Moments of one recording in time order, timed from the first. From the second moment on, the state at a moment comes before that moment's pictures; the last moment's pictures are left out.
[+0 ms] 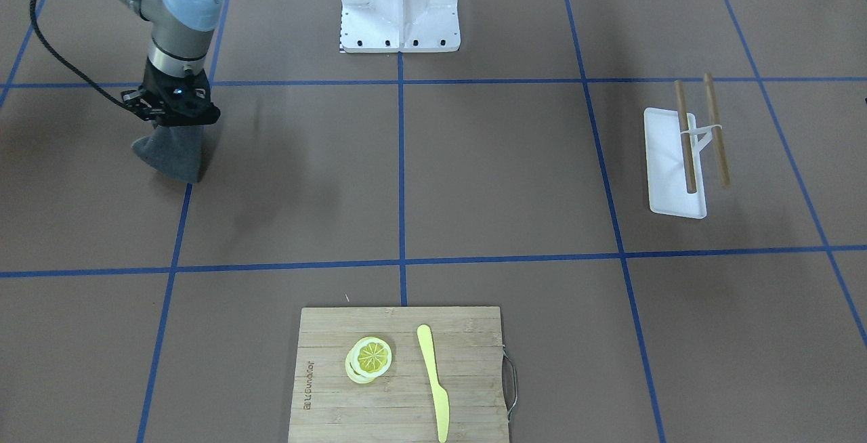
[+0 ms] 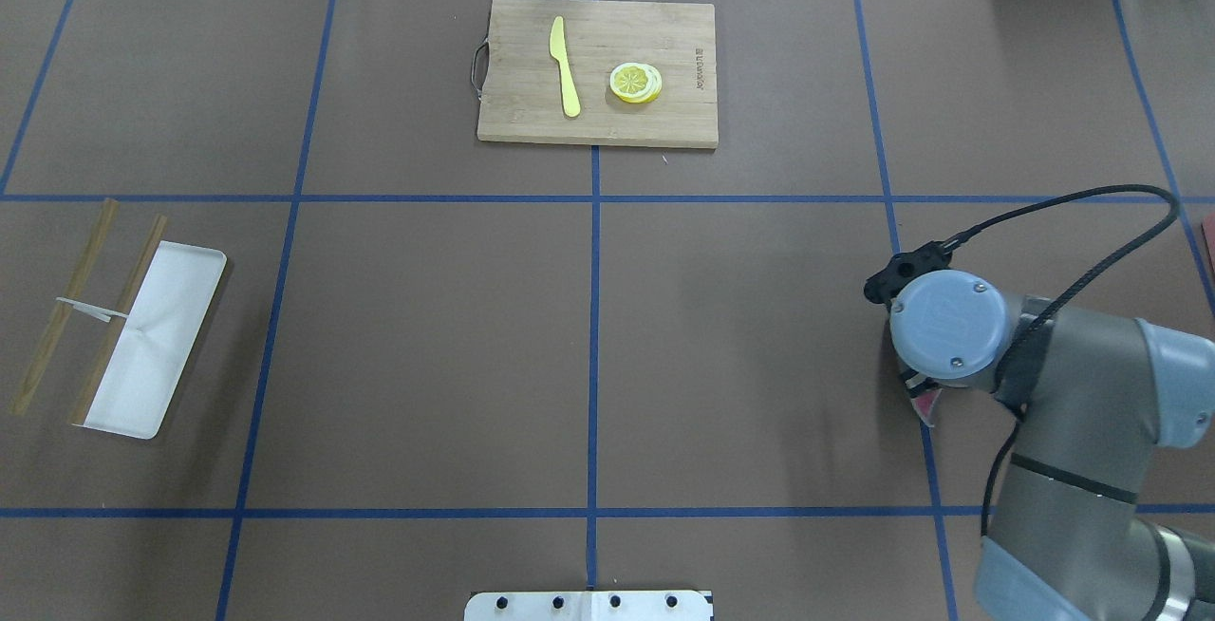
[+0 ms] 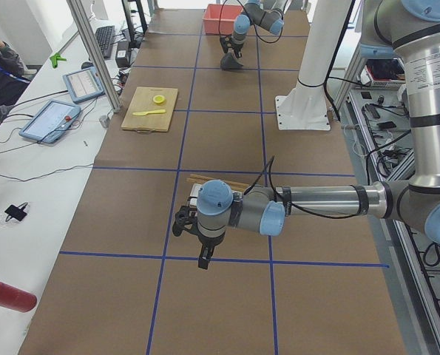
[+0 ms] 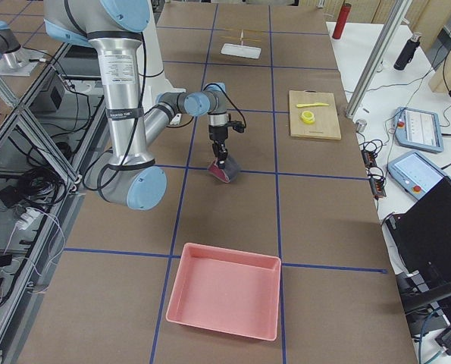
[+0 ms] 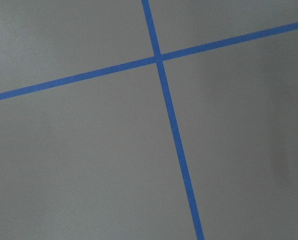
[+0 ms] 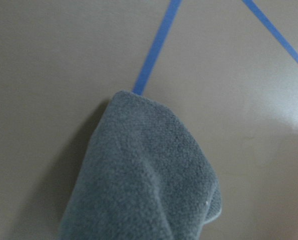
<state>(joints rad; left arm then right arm) -1.52 -1.35 -1.73 -1.81 -2.32 0.06 0.44 -1.36 2.06 -2.00 1.59 0.76</state>
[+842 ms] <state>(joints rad) -1.52 -1.35 -1.73 -1.81 -2.32 0.06 0.38 -1.03 2.04 -1.90 1.63 1.15</state>
